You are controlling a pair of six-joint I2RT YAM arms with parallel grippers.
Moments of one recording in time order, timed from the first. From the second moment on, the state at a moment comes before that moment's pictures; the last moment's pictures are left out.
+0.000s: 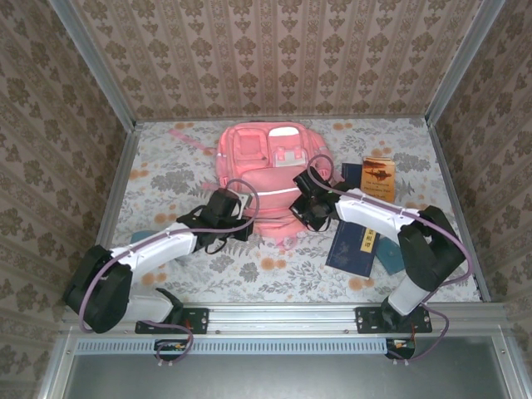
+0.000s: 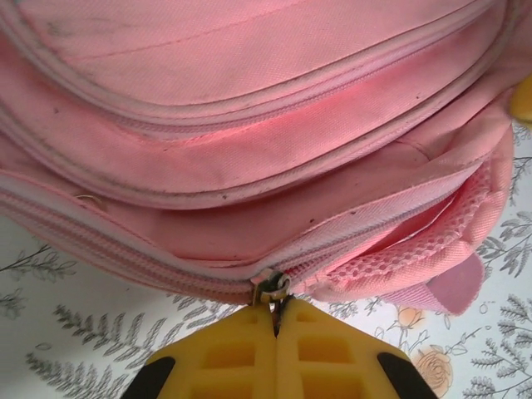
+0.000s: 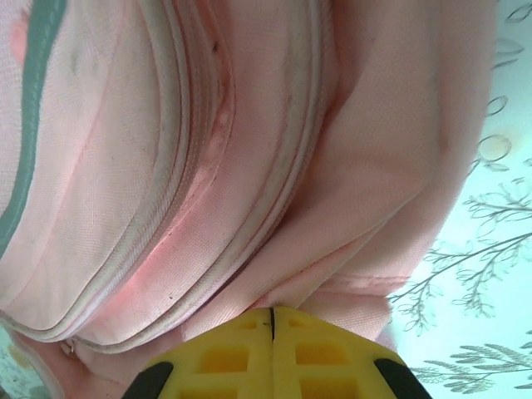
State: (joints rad) left arm -0.68 1.29 0.68 -0.27 0.13 -0.37; right arm 0.60 1.62 1.07 -0.57 0.00 1.36
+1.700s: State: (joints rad) left arm -0.77 1.34 0.78 -0.38 0.17 -0.23; right arm 0.57 1.69 1.15 -0.41 -0.19 1.36
